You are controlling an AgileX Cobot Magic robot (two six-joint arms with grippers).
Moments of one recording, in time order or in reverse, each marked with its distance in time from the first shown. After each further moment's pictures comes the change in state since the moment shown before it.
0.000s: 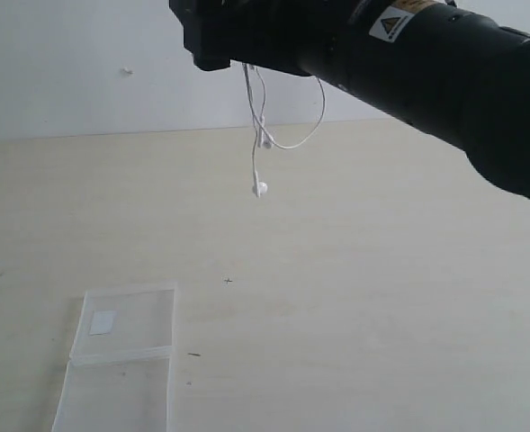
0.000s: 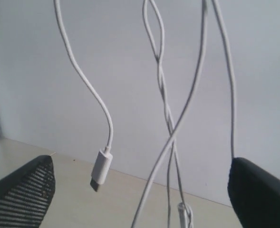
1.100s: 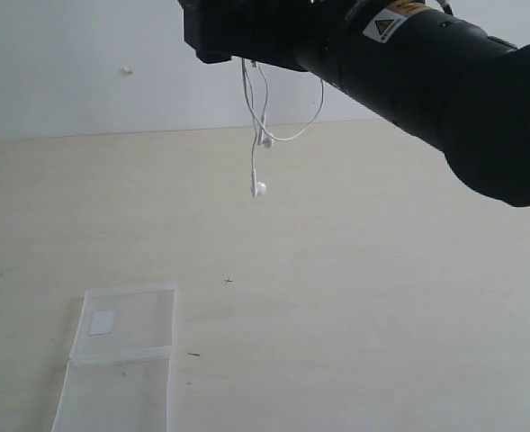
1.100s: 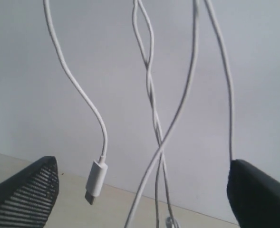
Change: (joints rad) left arm 0.008 0.002 -0.002 0.011 0.037 0.000; right arm 0.002 0.028 0.000 0.063 -0.079 -0.055
